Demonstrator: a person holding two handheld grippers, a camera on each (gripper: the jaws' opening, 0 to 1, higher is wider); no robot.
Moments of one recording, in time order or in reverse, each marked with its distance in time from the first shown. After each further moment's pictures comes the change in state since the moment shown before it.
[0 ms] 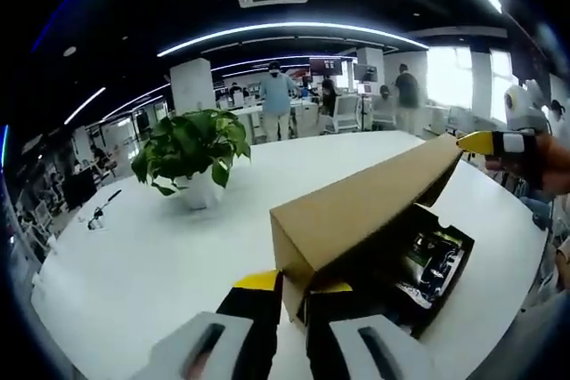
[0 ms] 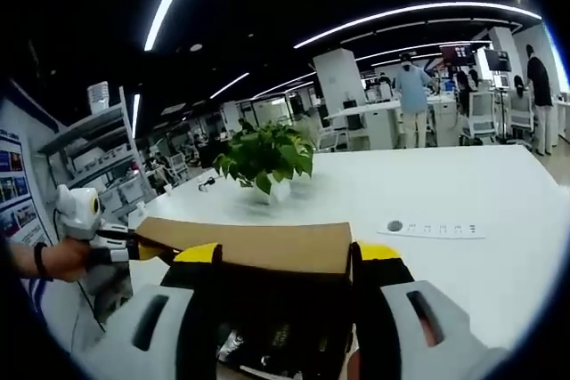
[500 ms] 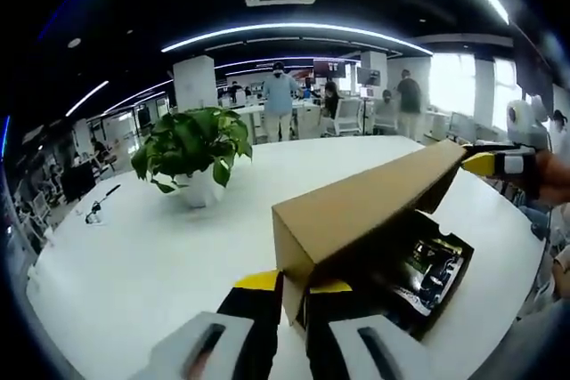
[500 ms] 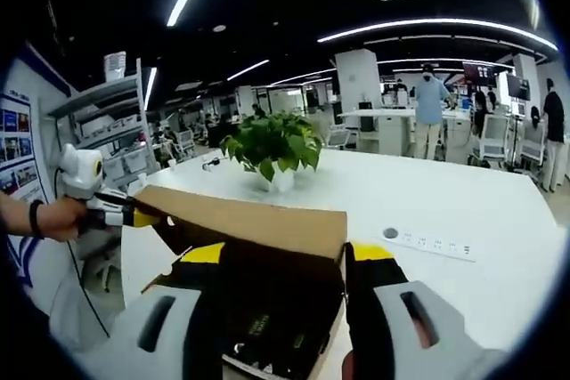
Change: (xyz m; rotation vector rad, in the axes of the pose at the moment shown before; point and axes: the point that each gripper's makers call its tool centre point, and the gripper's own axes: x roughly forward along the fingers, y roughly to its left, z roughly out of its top) left arm 0.003 0.003 0.003 -0.034 -0.007 -0.007; right arm 0.004 -0.014 -0.011 -0.128 0.060 -0.017
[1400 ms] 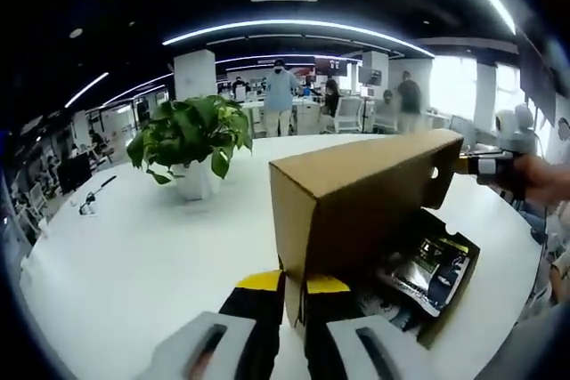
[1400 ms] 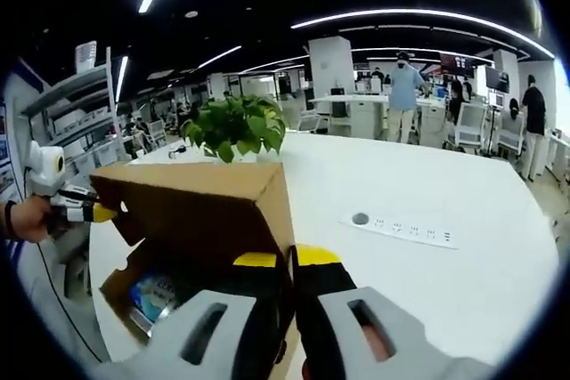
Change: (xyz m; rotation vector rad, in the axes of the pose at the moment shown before) left arm 0.021 0.010 -0.012 -0.040 0.006 -0.019; right arm 0.029 -0.043 -0.024 0.048 0.067 -0.114
